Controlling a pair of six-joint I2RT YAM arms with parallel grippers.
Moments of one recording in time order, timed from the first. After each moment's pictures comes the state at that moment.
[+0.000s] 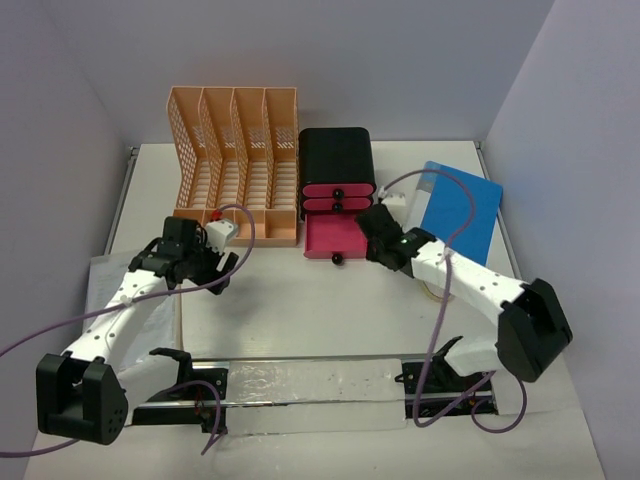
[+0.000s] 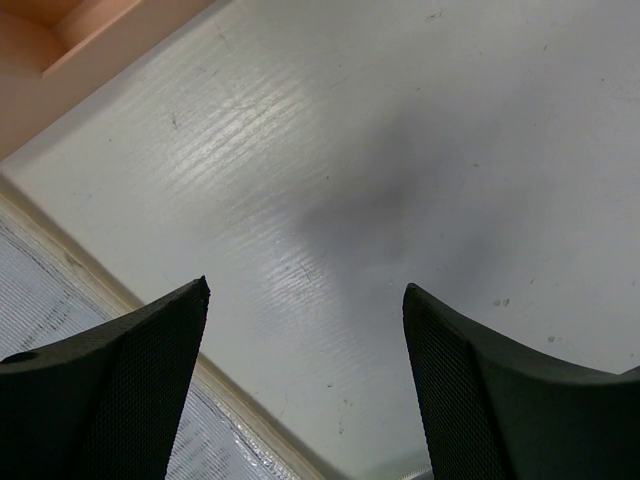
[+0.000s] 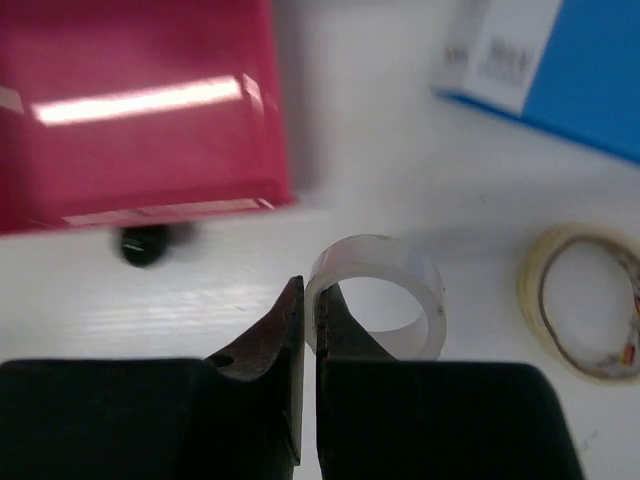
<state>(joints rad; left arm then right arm) -0.22 1.06 0.71 -0.62 0.17 0.35 0.64 1.37 0.88 -0.55 0.49 0.63</state>
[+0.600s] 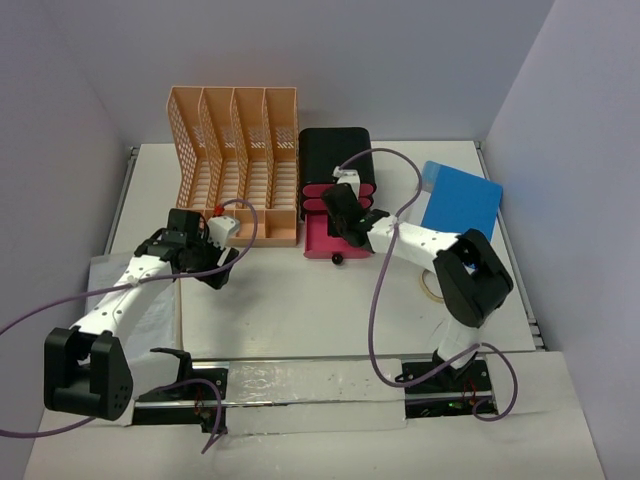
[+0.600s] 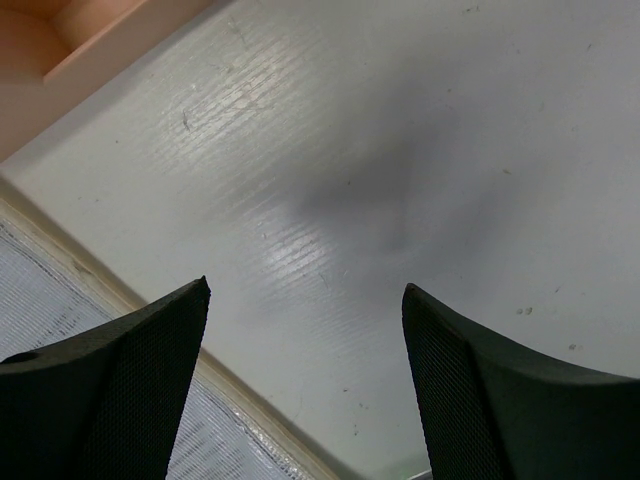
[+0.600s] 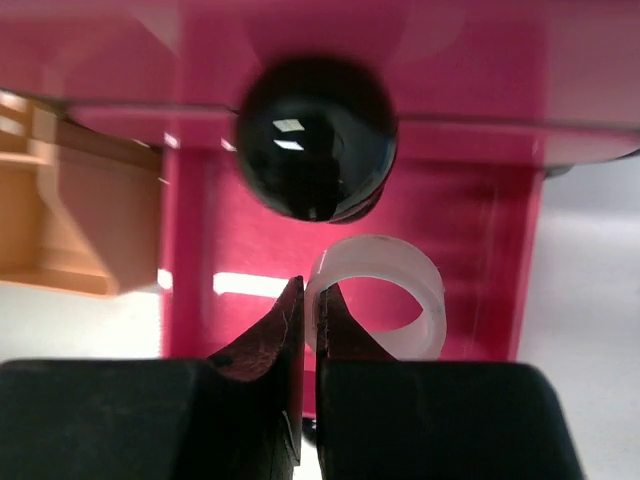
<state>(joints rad) -0.20 1.19 0.78 -0.63 0.15 0.37 0.66 1.74 1.15 -0.17 0.38 0.47</state>
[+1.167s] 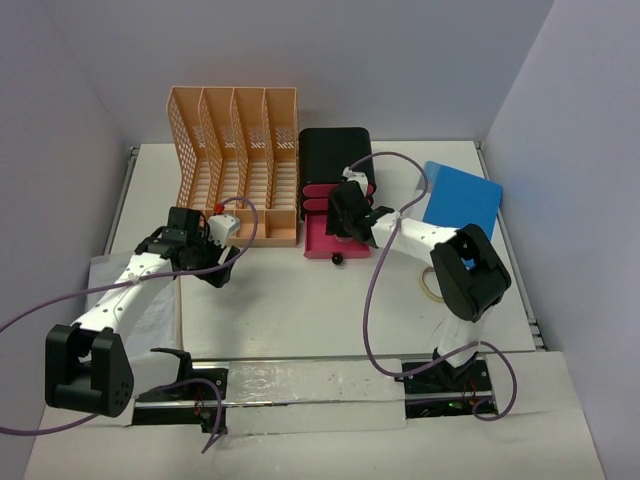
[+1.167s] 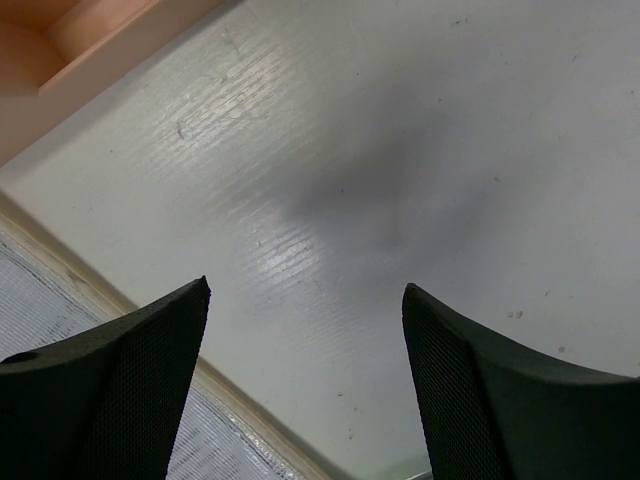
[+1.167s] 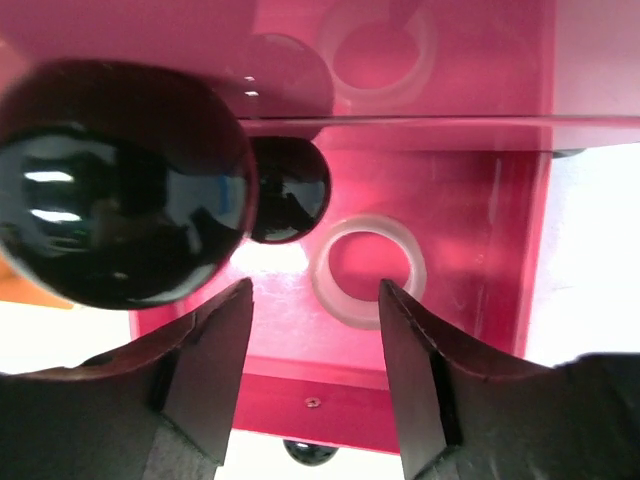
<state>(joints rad) -0.20 1.21 0.79 -0.63 0.18 0.36 0.60 1.78 1.14 -0.18 0.28 0.54</state>
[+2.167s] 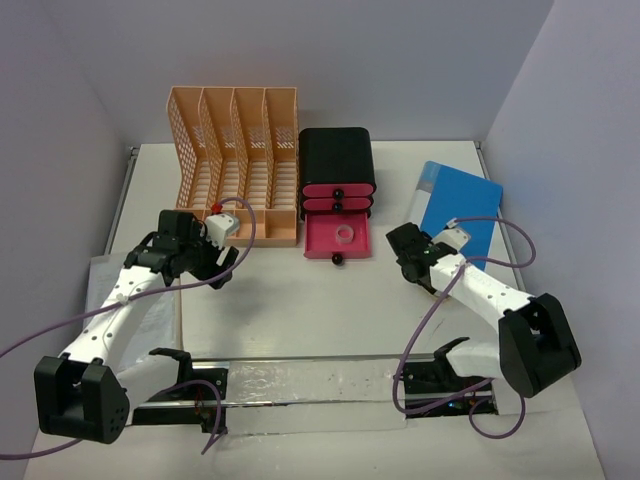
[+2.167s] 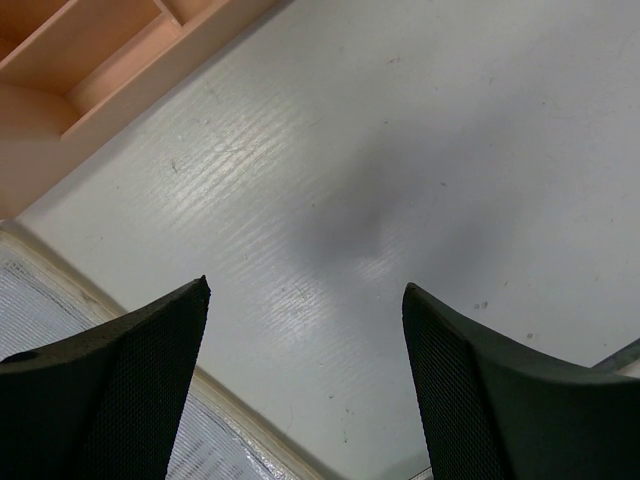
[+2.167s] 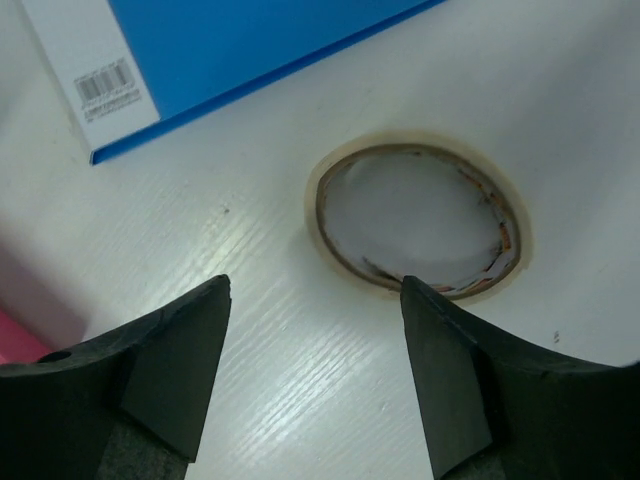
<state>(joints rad) -0.20 1.08 0.78 -0.65 0.27 0.40 0.43 1.25 0.69 -0.66 0.69 1.18</state>
